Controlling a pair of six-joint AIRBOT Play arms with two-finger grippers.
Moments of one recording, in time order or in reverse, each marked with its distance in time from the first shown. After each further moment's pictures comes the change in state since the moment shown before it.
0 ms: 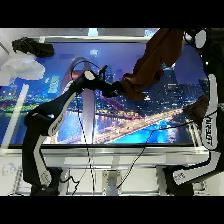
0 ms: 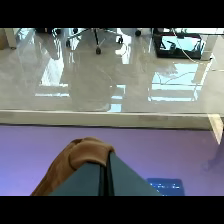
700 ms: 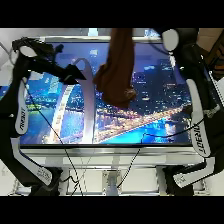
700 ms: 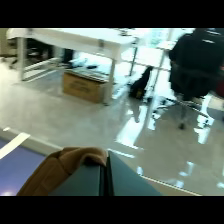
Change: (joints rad) left arm 0.411 0.207 0.081 0.064 -0.628 0.192; right arm 0.245 -0.001 0.064 0.150 -0.190 -0.185
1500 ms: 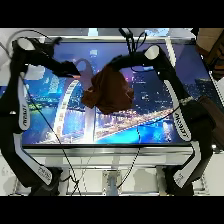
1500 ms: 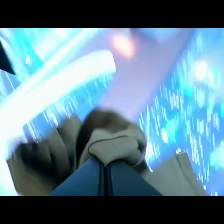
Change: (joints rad) left arm 0.087 -0.061 0.256 0.169 -0.024 0.061; right arm 0.051 -0.217 -0.043 0.710 0.569 -0.488
